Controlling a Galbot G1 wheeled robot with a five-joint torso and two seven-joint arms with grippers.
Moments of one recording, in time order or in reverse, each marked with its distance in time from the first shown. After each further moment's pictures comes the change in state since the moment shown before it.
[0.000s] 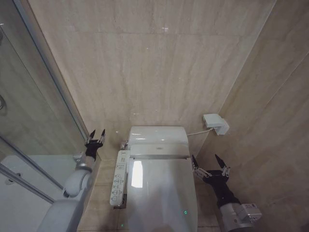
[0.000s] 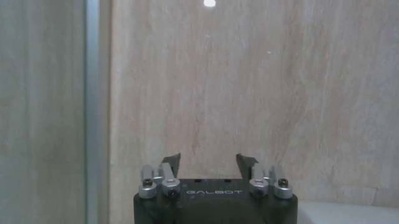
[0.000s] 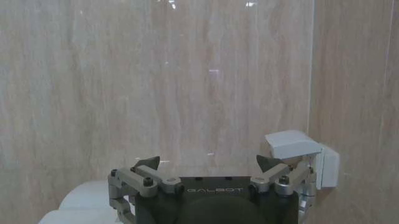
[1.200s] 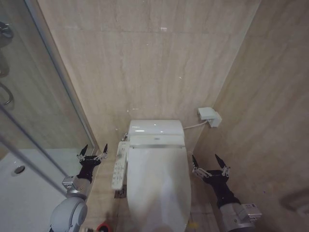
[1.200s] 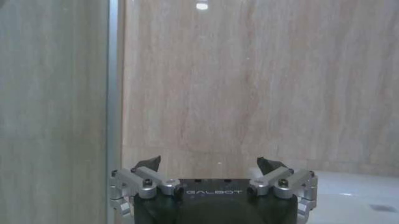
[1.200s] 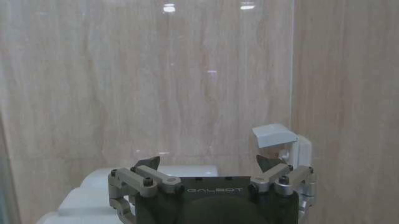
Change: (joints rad) left arm 0.262 -0.059 -0.068 -0.229 0.057 -0.017 0.033; right arm 0.000 0.000 0.000 0.000 0.000 0.000 0.000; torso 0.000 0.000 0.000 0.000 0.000
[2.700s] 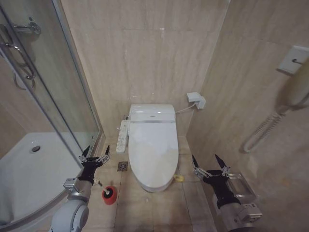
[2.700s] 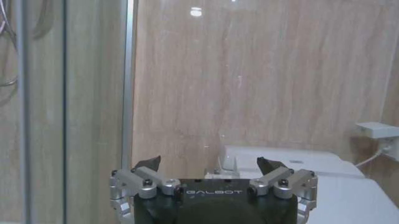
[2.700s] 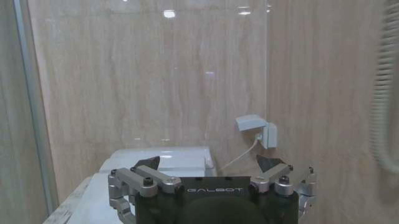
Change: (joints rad) left arm 0.020 -0.014 0.010 -0.016 0.011 -0.008 0.013; right arm 0.000 0.000 0.000 0.000 0.000 0.000 0.000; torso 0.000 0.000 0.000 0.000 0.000
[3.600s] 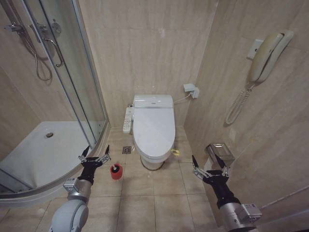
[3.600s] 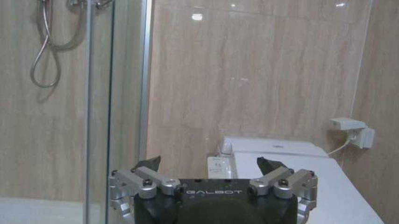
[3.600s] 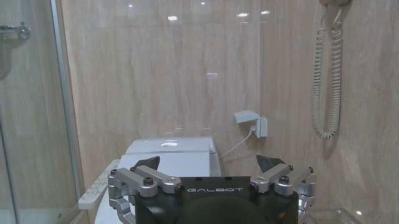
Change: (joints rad) left arm -0.004 -0.001 0.001 0.006 -0.001 0.000 0.005; right arm 0.000 0.000 0.000 0.000 0.000 0.000 0.000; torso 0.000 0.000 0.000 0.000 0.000
